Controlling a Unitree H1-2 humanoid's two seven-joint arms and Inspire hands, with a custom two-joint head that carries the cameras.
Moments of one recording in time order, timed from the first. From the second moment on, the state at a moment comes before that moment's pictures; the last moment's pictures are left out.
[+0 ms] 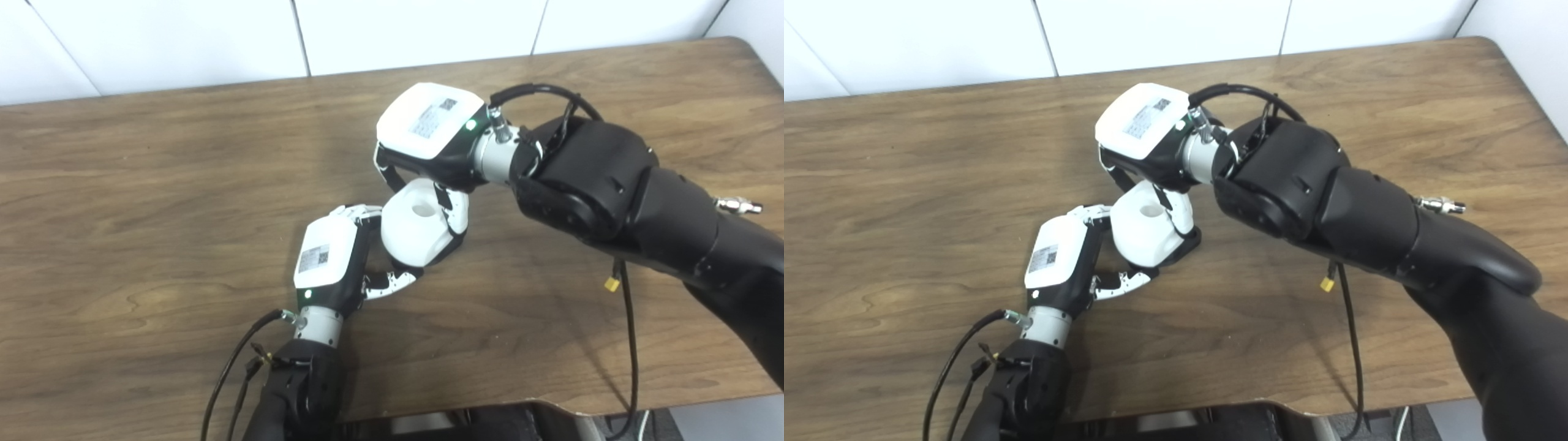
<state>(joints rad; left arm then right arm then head) 0.06 0.01 -0.47 -0.21 0.99 0.18 0.03 -0.78 -0.47 0.71 -0.65 -1.02 0.44 1.17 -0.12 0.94</state>
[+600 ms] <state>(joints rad) 0.06 0.01 -0.47 -0.21 0.99 0.18 0.03 -0.84 -0.46 0.65 -0.62 -0.92 0.44 1.17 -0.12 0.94</state>
